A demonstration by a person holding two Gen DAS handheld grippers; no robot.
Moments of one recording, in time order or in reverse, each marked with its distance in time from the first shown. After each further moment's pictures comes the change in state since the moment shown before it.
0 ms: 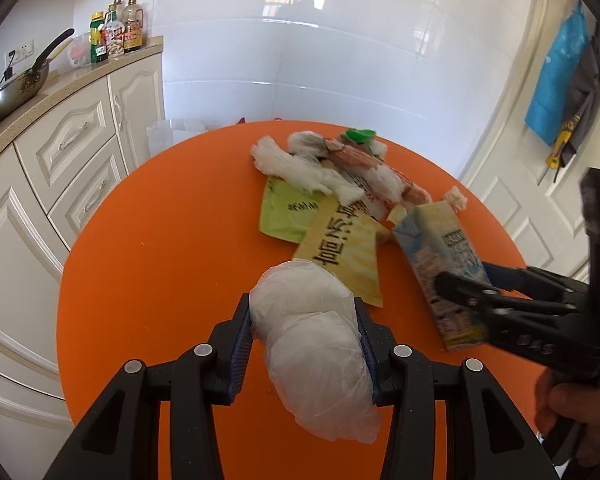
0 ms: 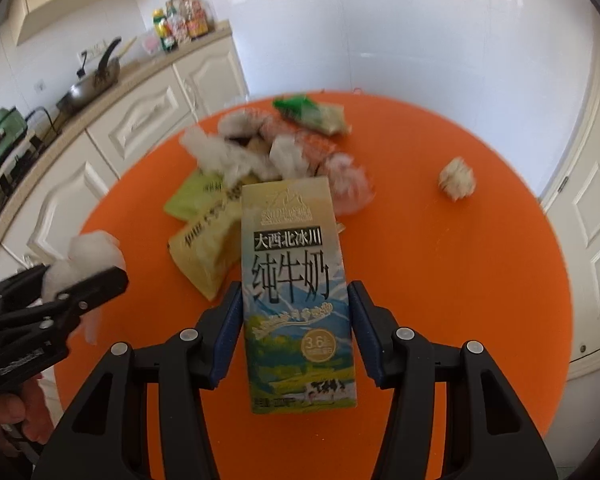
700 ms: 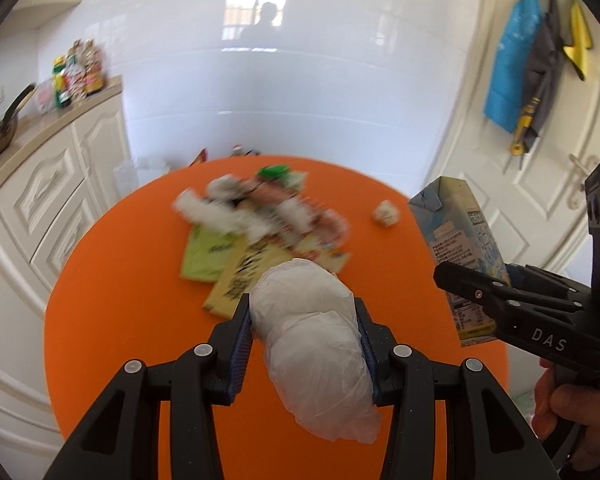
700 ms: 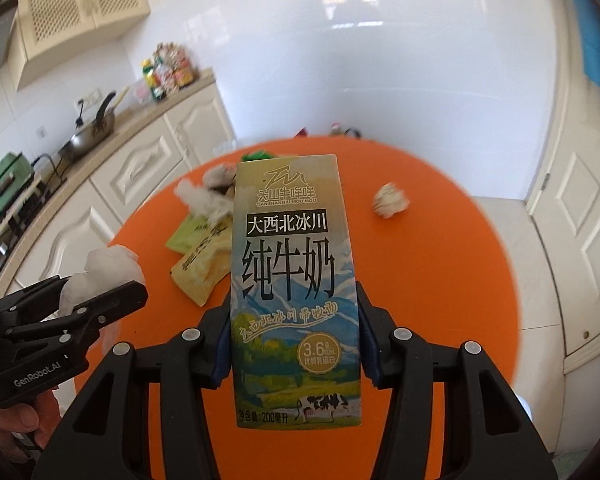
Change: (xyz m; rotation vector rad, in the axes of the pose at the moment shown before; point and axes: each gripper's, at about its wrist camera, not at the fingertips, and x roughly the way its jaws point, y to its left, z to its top) left arm -0.038 -0.065 -0.014 0.125 -0.094 -0.066; right arm -0.096 -0.049 -0.020 0.134 -0.191 0.002
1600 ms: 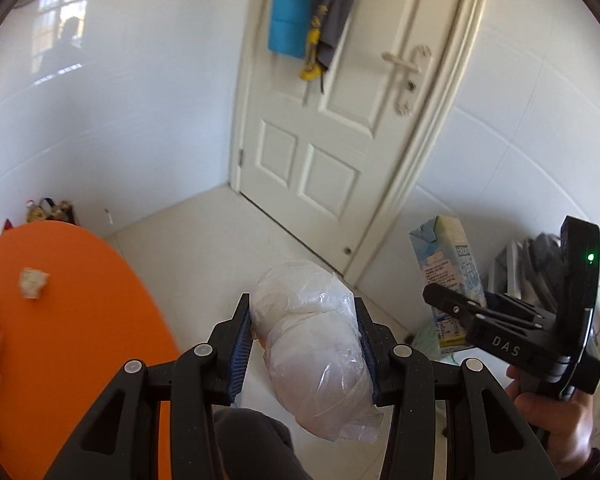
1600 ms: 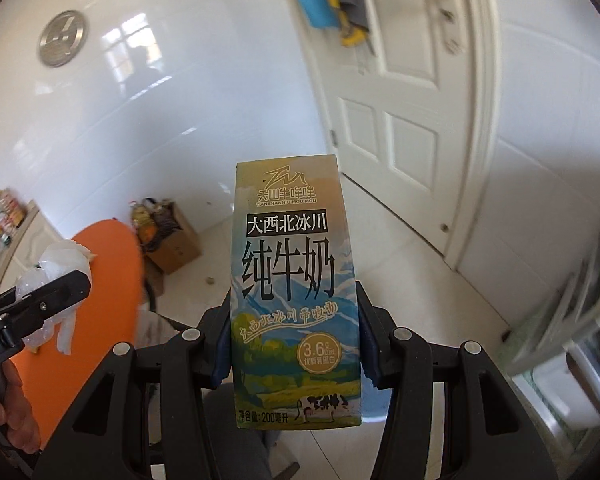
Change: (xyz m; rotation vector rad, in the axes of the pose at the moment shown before) left arm 0.068 -0.305 -0.008 0.397 0.153 -0.481; right arm -0.185 -0.282 -0.133 0.555 -0.101 -0.502
